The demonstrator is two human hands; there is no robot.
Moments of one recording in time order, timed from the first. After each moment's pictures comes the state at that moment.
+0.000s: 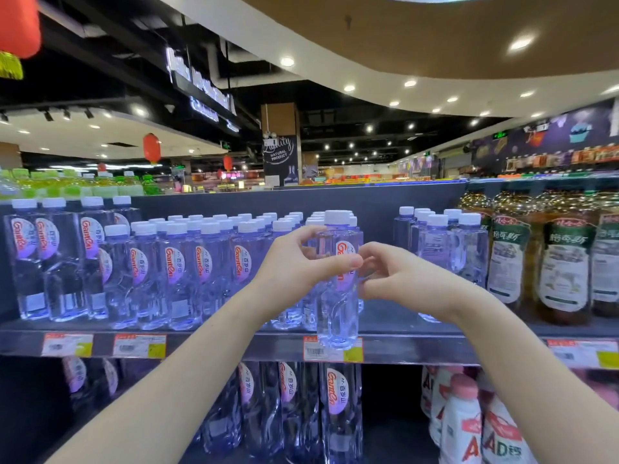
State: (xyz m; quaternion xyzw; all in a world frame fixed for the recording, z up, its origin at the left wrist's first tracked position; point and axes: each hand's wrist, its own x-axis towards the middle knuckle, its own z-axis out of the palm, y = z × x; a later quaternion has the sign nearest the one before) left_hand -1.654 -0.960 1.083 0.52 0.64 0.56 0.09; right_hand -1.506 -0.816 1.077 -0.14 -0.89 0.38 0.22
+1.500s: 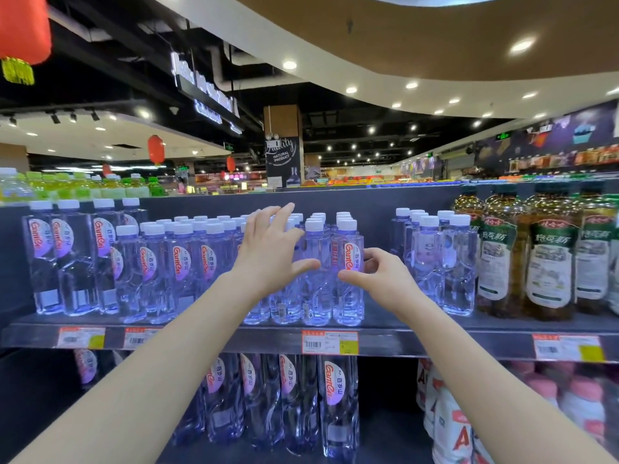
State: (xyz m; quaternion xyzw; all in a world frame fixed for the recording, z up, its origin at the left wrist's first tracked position) left_hand -1.709 -0.945 1.089 0.50 0.79 0.10 -0.35; right_hand -1.551 -0.783 1.035 -0.23 -0.81 0.39 0.38
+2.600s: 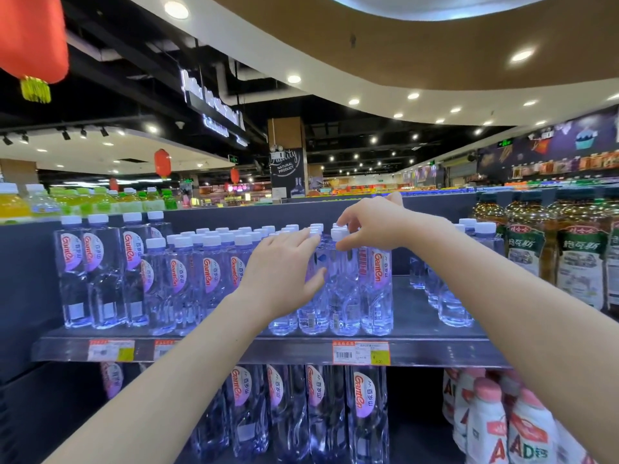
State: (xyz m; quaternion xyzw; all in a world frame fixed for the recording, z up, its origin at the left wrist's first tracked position) left_hand -1.711 -0.992 1.087 0.54 0.74 0.13 -0.38; right_hand -1.583 -0.822 1.164 -0.20 -0.95 -0.08 0.23
